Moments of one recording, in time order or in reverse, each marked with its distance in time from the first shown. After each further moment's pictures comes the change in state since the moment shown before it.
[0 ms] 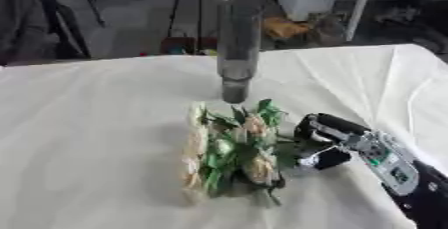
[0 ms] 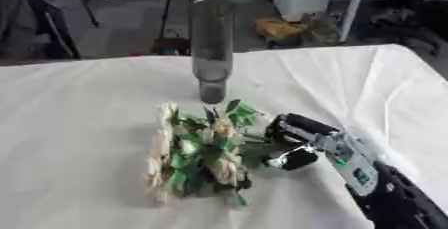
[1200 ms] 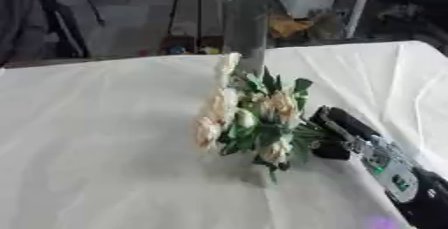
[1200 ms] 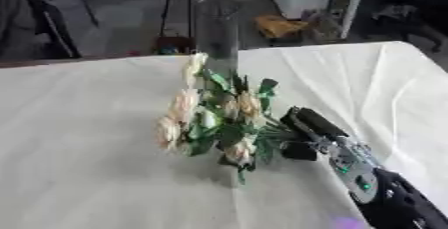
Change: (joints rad) left arm 0.000 -0.004 0.000 0.000 0.003 0.002 0.002; right arm 0.017 -0.002 -0.006 0.024 0.074 0.027 -0.353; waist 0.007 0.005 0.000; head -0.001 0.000
